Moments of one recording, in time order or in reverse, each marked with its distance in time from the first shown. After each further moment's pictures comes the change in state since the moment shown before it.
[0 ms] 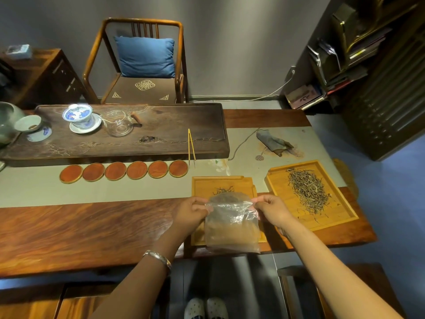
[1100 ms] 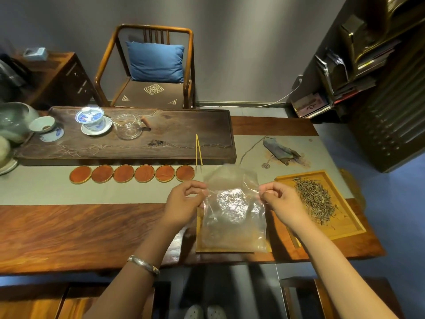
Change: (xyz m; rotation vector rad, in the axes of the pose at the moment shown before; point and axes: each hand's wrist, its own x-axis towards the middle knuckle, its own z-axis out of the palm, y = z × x) left_hand -0.005 0.034 -0.038 -0.108 0.112 0.319; right_hand -0.031 -0.055 -0.007 0.023 0.033 -0.331
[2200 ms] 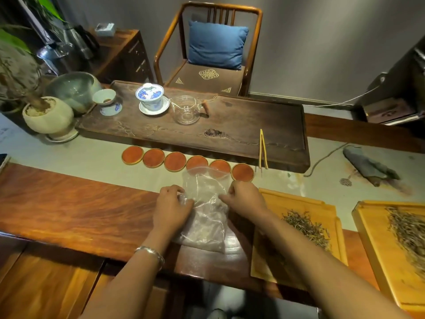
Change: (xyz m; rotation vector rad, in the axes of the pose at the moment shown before) left_hand 0.049 -0.130 -0.147 0.691 0.349 -0.156; right_hand 0.107 0.023 0.247 -0.835 -0.357 -0.246
